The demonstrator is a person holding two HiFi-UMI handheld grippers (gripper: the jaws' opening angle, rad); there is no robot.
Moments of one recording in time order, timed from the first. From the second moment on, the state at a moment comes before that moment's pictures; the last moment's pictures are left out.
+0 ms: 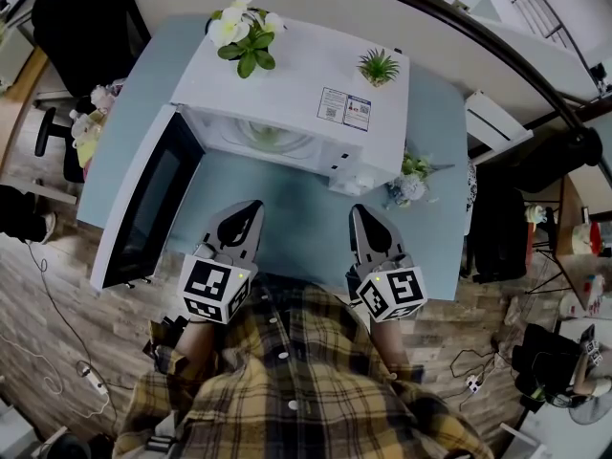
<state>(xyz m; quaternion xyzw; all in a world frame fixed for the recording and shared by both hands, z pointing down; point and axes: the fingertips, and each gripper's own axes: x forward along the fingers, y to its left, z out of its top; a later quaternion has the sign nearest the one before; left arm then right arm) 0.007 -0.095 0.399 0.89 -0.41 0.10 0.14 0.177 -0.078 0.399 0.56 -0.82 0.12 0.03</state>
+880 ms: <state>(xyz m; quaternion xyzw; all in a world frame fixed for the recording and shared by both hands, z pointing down) 0.007 -0.092 0.402 0.89 -0.41 0.10 0.14 0.177 -0.075 0.402 0.56 -0.82 0.13 0.03</state>
